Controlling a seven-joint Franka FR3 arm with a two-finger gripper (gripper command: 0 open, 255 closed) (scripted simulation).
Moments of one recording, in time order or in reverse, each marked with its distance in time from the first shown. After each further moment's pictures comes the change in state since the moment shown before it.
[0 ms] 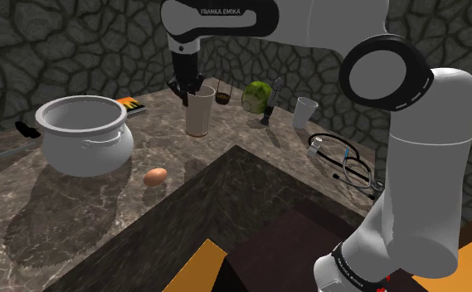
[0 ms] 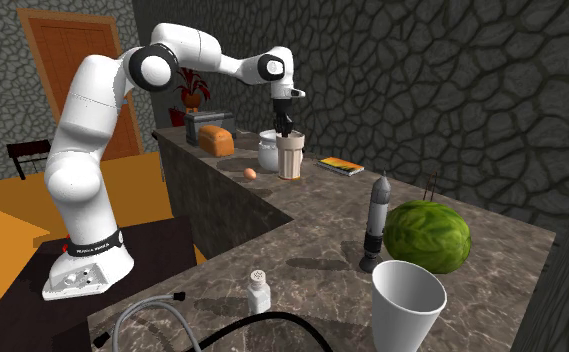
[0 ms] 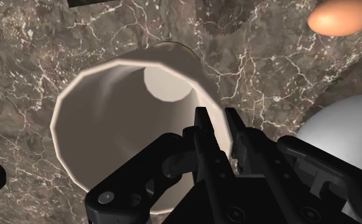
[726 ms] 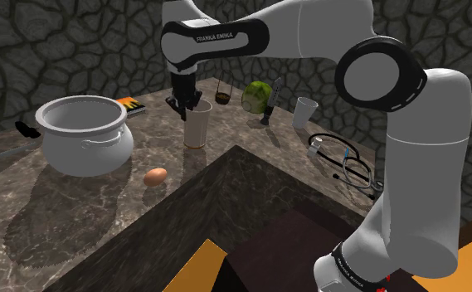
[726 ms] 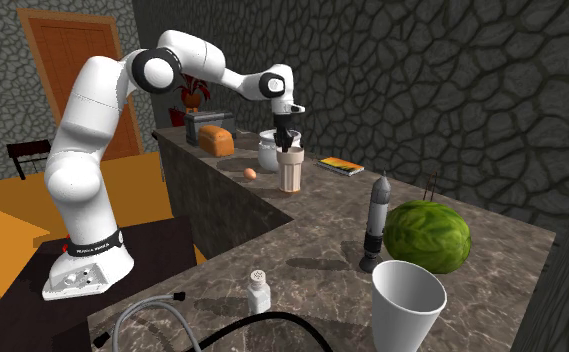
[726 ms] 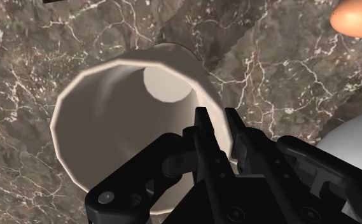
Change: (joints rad) arm -0.001 0.023 -0.001 -0.114 -0.004 0.136 0.017
